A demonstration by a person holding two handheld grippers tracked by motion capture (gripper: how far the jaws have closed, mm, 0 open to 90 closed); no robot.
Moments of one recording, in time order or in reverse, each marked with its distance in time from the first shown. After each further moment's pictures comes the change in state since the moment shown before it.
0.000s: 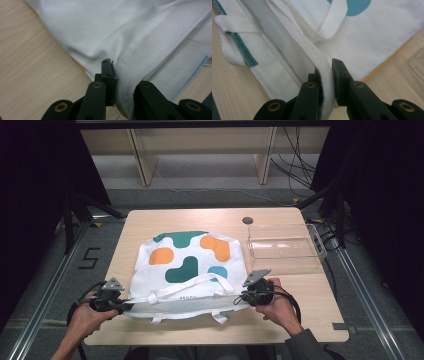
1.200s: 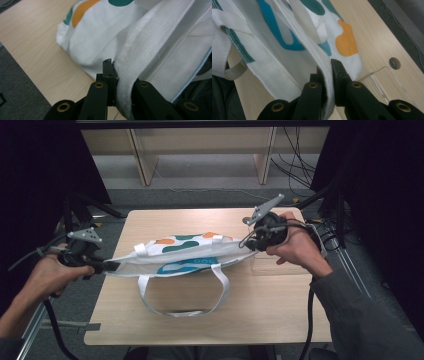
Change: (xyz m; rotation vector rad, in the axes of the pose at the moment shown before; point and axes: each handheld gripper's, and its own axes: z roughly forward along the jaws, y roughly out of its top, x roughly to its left) left arm 0.022 0.115 -0.135 -0.039 -0.021 0.100; right arm -0.050 0.139 -0.139 -0.016 -0.011 -0.143
